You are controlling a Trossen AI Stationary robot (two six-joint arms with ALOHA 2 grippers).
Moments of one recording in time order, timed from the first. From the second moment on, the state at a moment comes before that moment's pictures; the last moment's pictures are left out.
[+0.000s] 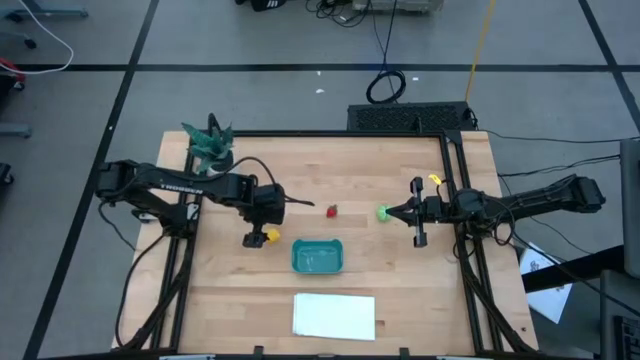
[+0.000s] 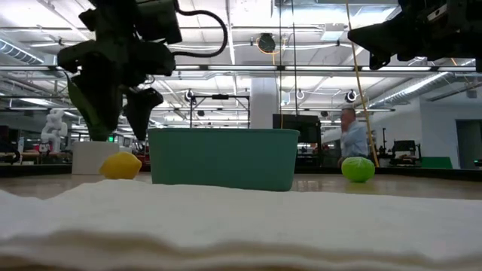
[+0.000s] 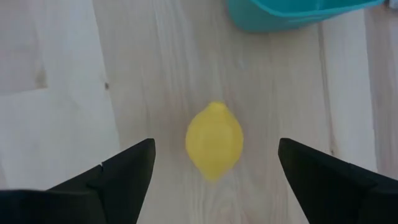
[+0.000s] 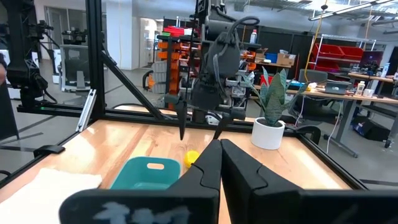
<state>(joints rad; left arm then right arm) 0.07 1.43 0.89 -0.74 0.19 0.19 0.09 0.63 0.14 0.56 0.09 -0.09</state>
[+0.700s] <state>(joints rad) 0.08 1.43 0.71 -0.48 0.23 0.16 0.09 0.63 0.14 0.56 0.09 -0.09</state>
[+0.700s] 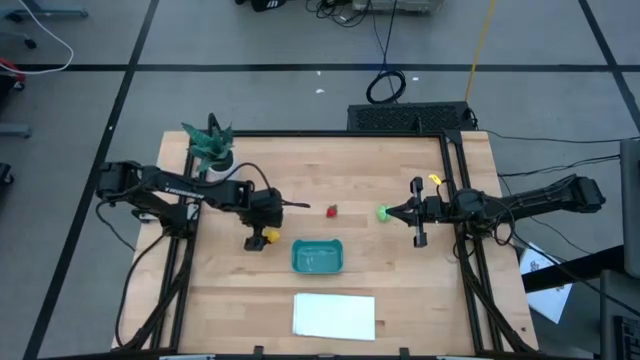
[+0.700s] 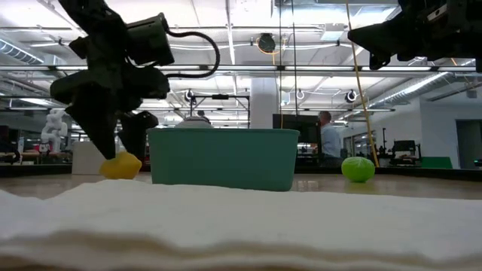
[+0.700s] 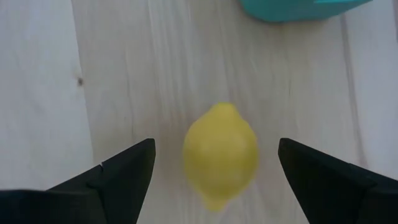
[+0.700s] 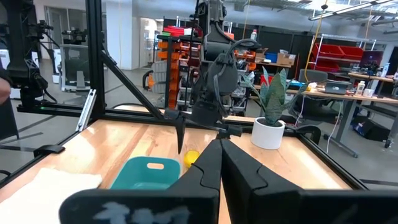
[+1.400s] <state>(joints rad) 0.08 1.43 0.63 -0.33 0.18 0.17 0.09 0.63 0.14 0.57 0.09 -0.09</state>
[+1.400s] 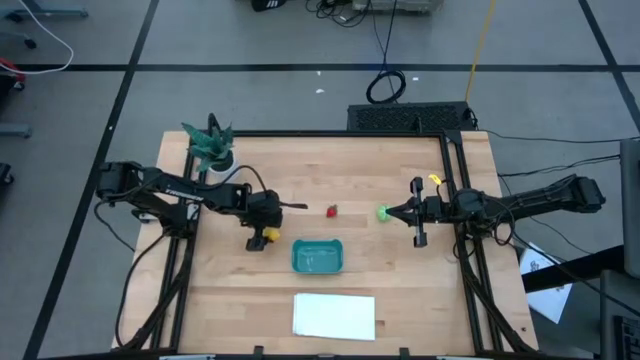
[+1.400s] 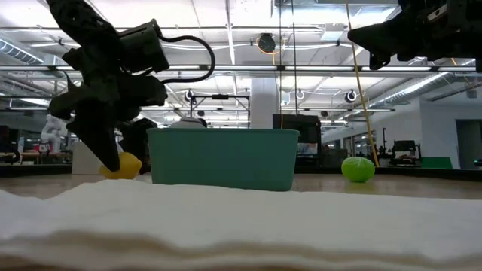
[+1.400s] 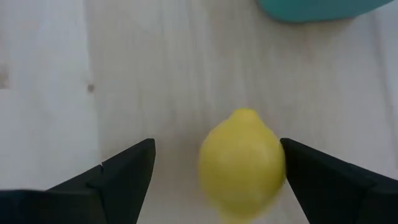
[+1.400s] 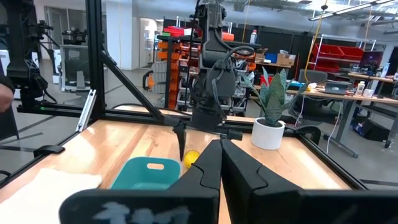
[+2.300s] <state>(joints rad) 0.08 1.43 0.63 -0.35 0.13 0.23 0.09 0.63 0.14 0.57 0.09 -0.09</state>
